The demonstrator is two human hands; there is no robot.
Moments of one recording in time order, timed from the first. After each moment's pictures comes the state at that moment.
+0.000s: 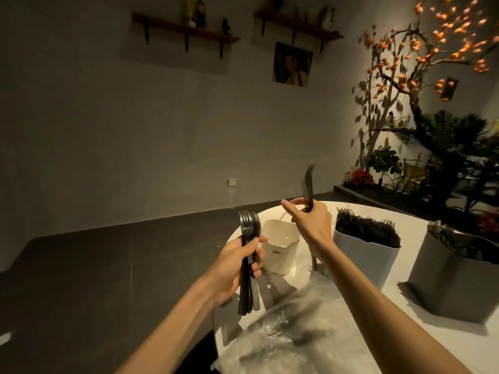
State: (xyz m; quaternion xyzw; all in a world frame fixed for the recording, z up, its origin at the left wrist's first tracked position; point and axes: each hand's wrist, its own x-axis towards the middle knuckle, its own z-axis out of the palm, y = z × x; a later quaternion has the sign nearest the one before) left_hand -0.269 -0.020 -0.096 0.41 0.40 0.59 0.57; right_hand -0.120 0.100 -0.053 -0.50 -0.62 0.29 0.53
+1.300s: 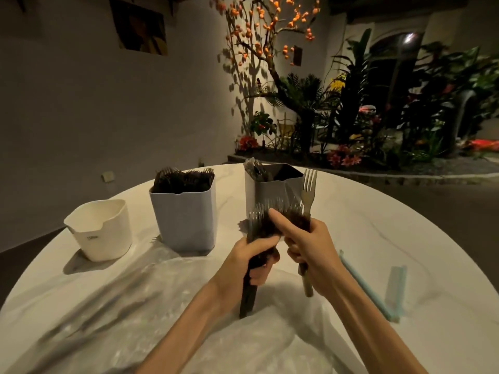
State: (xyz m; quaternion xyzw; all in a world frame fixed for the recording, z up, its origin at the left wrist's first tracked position) left_hand 0.041 -0.029 -0.127 0.55 0.27 0.37 0.70; right_hand 0.186 -0.050 -0.105 -0.48 -0.46 0.43 0.61
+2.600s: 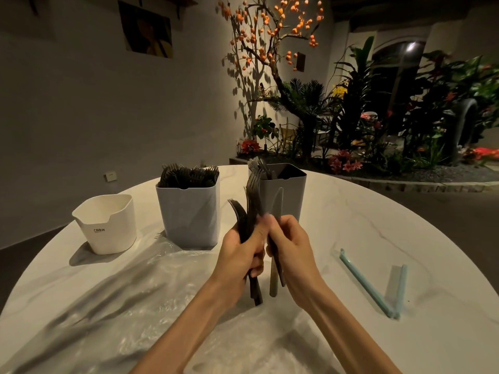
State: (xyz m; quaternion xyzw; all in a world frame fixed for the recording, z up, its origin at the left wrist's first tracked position) left_hand 0.043 -0.033 -0.133 0.51 0.31 0.51 0.61; right_hand 0.149 -0.052 -0.135 -0.48 -0.49 0.37 0.62
